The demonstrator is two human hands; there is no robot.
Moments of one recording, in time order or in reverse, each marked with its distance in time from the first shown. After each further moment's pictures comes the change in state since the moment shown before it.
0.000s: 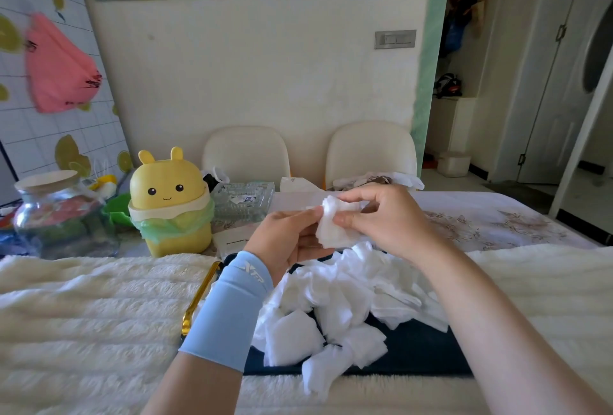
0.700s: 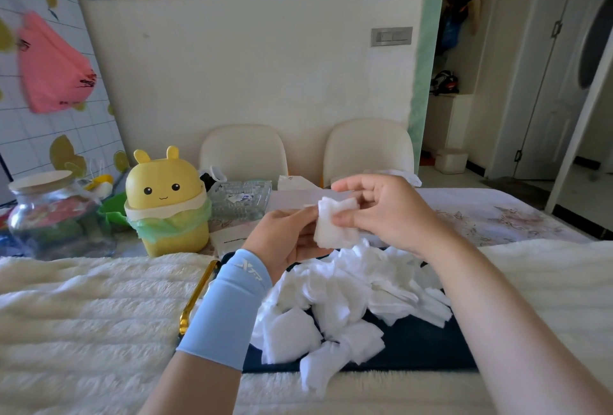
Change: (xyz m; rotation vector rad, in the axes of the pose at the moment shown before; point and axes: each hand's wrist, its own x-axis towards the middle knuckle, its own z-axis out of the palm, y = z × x) left_hand 0.000 -0.001 0.002 0.053 0.005 -0.007; right_hand -0.002 -0.007 -0.012 0.101 -0.072 0.053
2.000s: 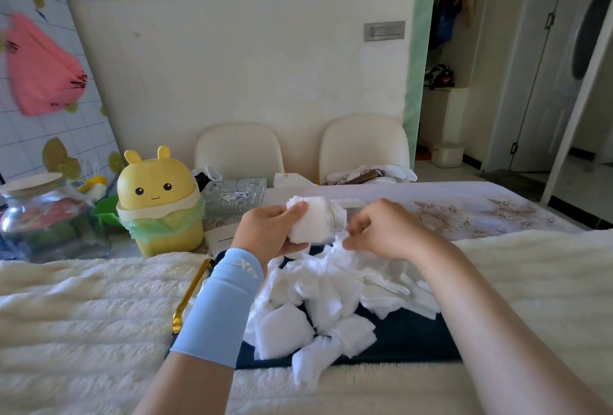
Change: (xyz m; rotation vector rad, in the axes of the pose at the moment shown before) left_hand 0.005 -0.004 -0.002 0.138 0.303 0.063; right_hand 0.006 0.039 -0.004 -0.568 -0.119 0.248
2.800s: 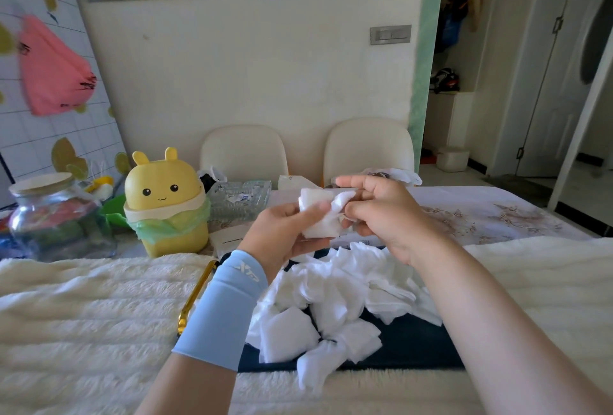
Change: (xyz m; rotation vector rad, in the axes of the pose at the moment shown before) left_hand -0.009 0.009 0.002 -0.153 -0.284 -0.014; right_hand -0.007 -0.035 -0.003 0.878 0.111 -0.083
